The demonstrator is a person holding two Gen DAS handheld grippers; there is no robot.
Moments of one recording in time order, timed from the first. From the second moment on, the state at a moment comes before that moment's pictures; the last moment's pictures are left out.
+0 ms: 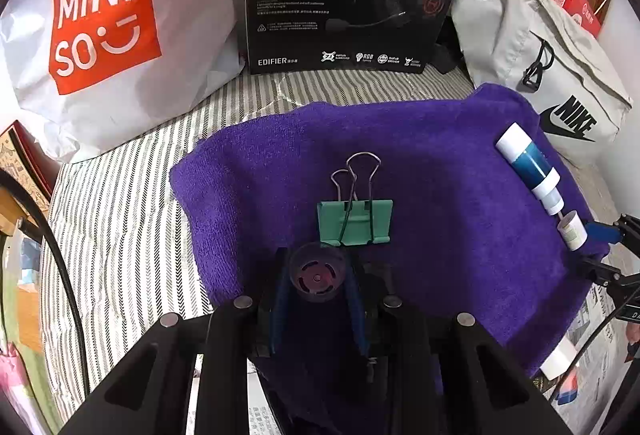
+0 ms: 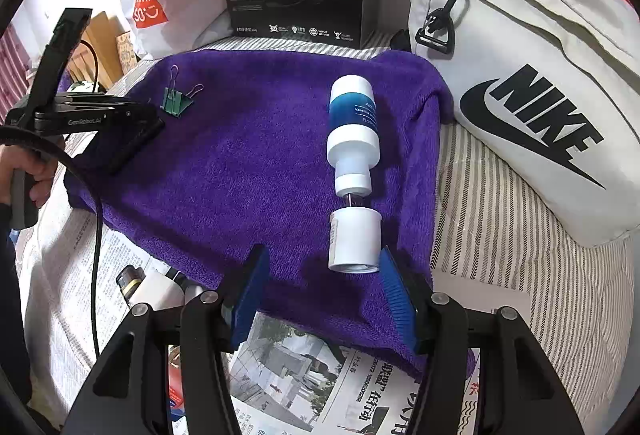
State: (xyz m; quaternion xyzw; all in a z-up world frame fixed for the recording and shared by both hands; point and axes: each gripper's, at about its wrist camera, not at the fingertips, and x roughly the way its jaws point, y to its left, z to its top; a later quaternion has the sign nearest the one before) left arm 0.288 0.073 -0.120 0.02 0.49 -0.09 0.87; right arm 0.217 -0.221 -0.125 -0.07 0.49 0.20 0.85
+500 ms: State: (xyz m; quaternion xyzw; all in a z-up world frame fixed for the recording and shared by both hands) left arm 0.286 0.060 -0.127 0.06 0.50 -0.08 0.86; right arm 0.211 -0.225 -0.119 -0.06 0.49 0.20 0.85
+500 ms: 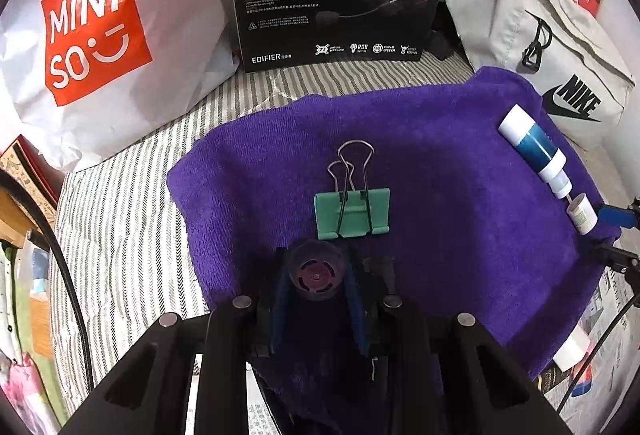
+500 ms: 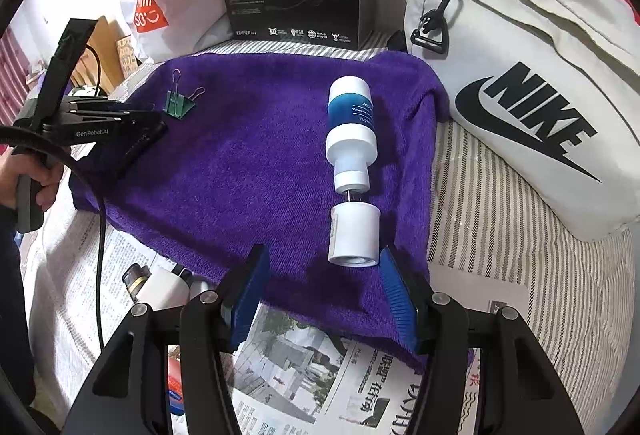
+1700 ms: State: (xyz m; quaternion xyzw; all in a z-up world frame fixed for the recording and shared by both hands) left arm 0.128 0.053 -0.085 0.03 0.47 -0.05 0.88; right arm 0.129 -0.172 -0.119 -0.01 0.48 0.26 0.84
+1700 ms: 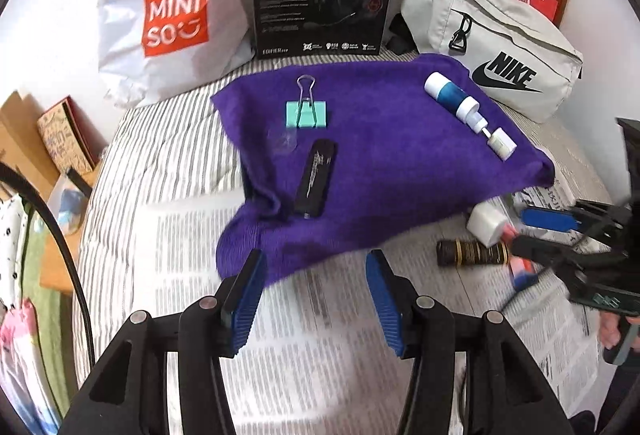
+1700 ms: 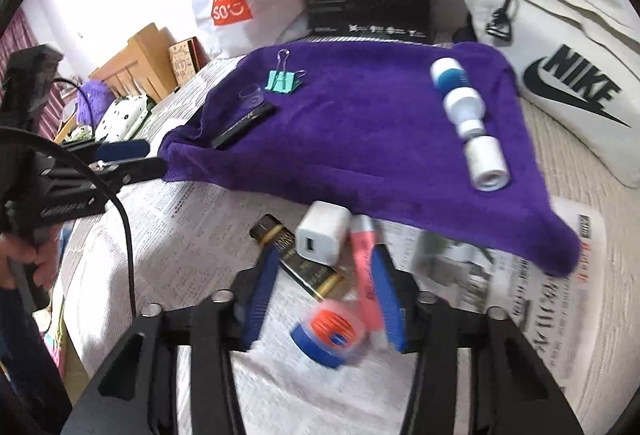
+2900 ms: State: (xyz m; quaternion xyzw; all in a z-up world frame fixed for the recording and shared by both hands) left arm 0.117 -0.015 -0.106 0.02 0.48 -0.15 0.86; right arm 0.110 -0.266 -0.134 -0.01 0.49 0.14 0.86
